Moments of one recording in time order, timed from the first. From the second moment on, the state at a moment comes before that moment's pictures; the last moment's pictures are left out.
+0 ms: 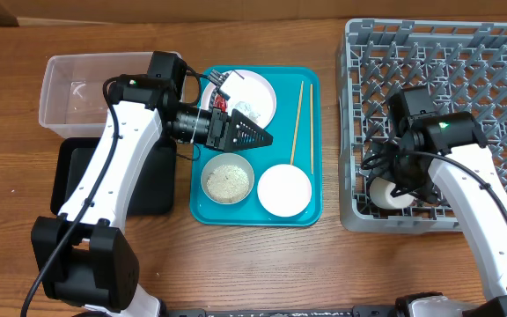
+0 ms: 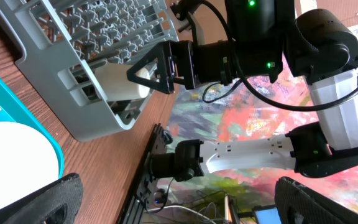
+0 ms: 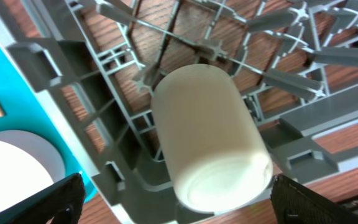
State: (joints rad) left arm -0.18 1.75 1.52 -1.23 1.33 0.23; right arm 0.17 1.47 1.27 -1.30 0.07 0.61
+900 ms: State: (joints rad) left arm -0.41 1.80 1.73 -0.86 0.07 -0.16; right arm 0.17 1.14 1.52 -1.22 -0.07 0.60
